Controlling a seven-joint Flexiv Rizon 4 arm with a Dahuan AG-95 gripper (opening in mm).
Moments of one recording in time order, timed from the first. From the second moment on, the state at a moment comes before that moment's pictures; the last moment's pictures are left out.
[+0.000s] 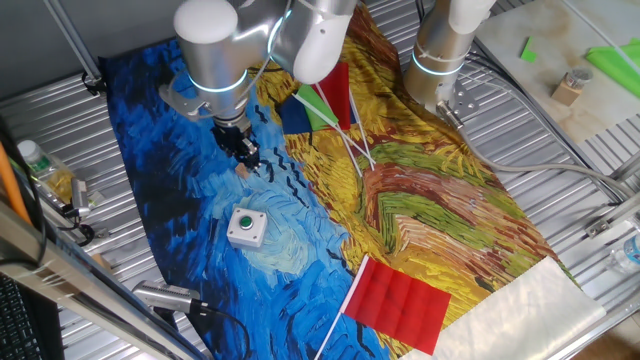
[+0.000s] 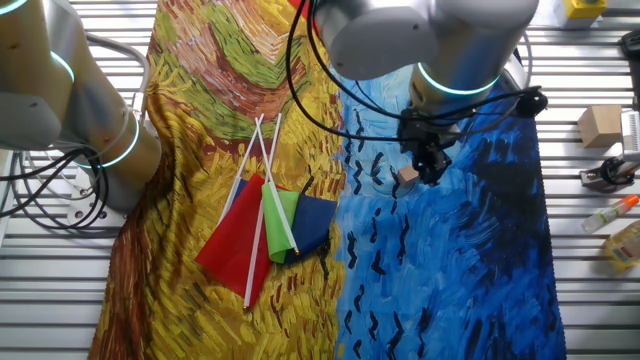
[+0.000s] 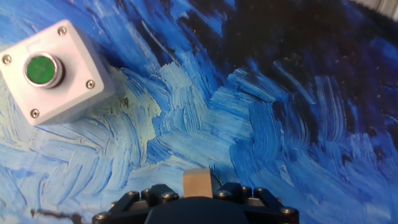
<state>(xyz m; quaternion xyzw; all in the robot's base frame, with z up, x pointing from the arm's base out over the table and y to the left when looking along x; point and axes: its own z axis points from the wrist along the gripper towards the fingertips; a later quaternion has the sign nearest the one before) 0.531 -0.006 0.051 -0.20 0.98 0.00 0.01</state>
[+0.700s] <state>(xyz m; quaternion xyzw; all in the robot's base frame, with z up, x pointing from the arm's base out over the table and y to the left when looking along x) 0.529 -0.005 0.045 -0.20 0.98 0.00 0.02</state>
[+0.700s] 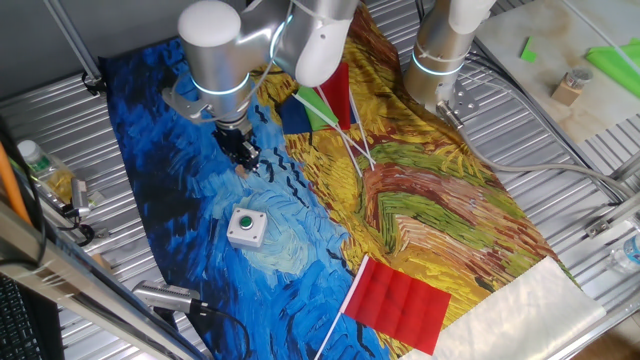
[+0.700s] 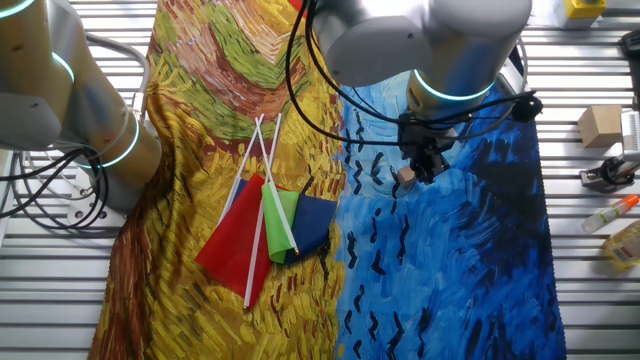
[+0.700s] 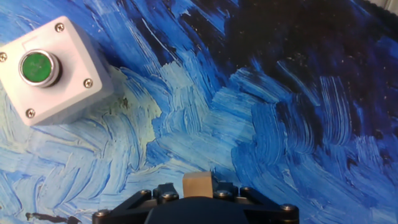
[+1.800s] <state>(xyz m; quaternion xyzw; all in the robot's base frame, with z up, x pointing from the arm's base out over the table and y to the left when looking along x) 0.527 -0.004 0.031 -0.20 0.98 0.01 0.03</state>
